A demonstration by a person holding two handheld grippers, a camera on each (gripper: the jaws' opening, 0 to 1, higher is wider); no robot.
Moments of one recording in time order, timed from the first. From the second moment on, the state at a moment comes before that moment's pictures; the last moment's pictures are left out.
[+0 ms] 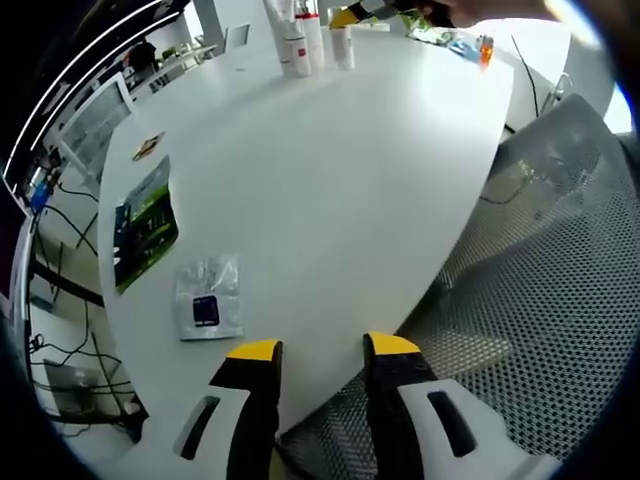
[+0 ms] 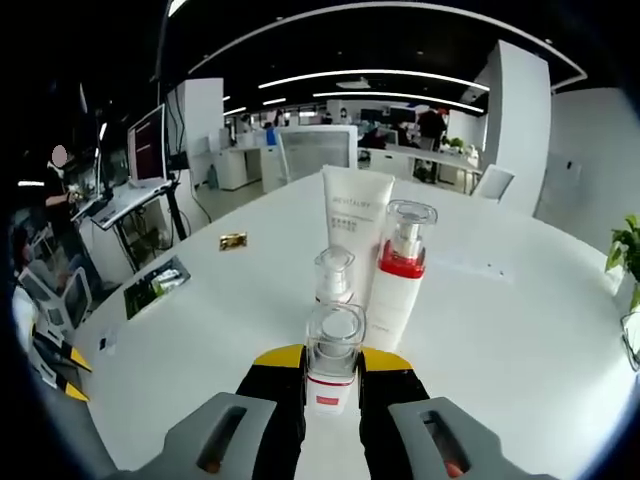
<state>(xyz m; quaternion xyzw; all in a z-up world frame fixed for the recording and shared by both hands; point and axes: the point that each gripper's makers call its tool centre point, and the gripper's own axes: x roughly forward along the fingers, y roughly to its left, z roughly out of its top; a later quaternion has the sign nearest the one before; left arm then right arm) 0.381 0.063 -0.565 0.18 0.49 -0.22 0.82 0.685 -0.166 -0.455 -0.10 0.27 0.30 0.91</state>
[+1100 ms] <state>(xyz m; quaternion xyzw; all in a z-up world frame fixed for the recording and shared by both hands) 0.381 0.062 -0.565 0.16 0.49 -0.22 0.82 0.732 -0.174 -0.463 -0.07 0.26 0.23 0.94</state>
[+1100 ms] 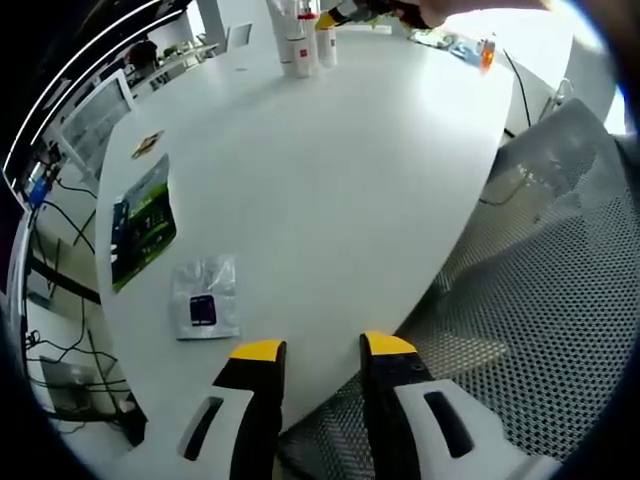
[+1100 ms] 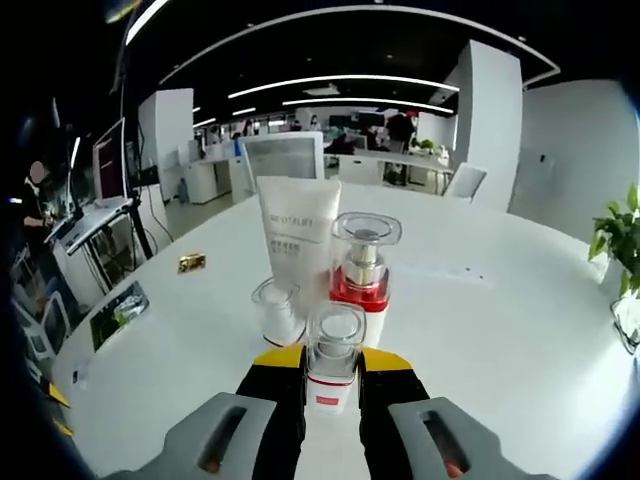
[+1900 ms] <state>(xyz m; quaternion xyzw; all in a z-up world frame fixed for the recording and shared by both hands) 0.381 0.060 -0.566 0.16 0.49 -0.23 0.82 0.739 -0.178 -0.473 -0.08 0.24 0.20 0.95</state>
